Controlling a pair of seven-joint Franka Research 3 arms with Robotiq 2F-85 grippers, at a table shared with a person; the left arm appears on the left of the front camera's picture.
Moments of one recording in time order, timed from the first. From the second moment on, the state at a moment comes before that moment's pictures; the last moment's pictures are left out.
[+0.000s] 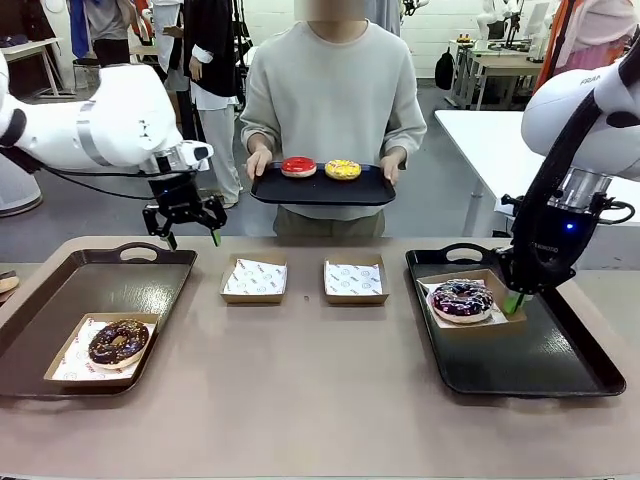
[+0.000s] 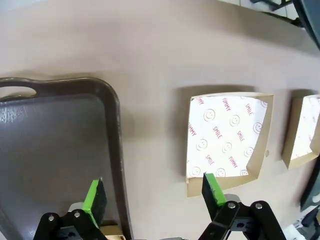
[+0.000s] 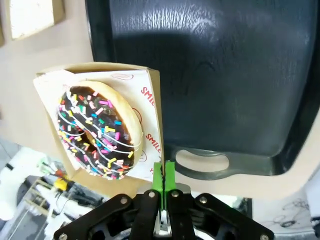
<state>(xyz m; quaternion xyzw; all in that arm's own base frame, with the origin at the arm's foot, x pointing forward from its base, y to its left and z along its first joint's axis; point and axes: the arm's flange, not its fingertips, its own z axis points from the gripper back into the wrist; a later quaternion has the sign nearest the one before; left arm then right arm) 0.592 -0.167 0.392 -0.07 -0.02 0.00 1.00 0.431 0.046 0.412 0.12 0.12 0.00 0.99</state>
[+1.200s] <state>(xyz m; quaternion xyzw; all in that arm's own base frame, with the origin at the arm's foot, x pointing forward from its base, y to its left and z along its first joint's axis) 0.579 -0.230 0.364 -0.03 -0.02 -0.04 1.00 0.431 0.047 0.415 0.12 0.12 0.01 0.99</state>
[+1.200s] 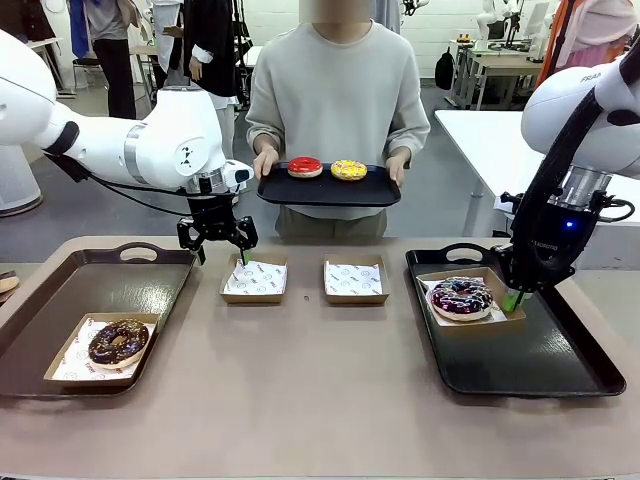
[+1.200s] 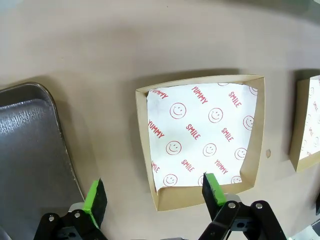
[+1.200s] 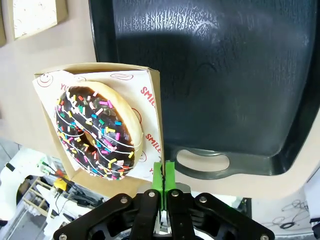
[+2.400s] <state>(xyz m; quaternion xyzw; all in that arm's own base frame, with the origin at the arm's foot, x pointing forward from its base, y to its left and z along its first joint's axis) 0.579 -0.236 0.342 -0.02 -0.03 -0.04 1.00 0.380 0.040 0.377 0.04 0.08 -0.03 1.00</state>
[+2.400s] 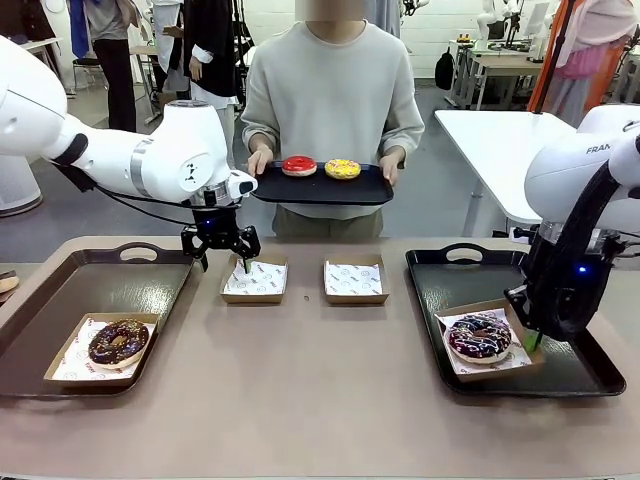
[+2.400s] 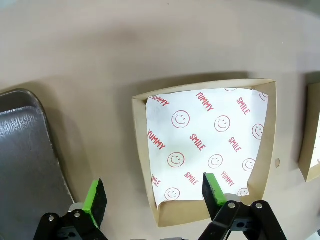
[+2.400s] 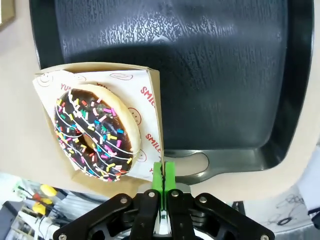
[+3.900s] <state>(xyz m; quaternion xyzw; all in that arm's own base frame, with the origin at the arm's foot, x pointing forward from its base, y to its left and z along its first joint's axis) 0.588 -0.237 0.324 -0.01 0.00 -0.01 1.00 0.401 0.034 0.358 0.07 0.10 -0.05 0.99</state>
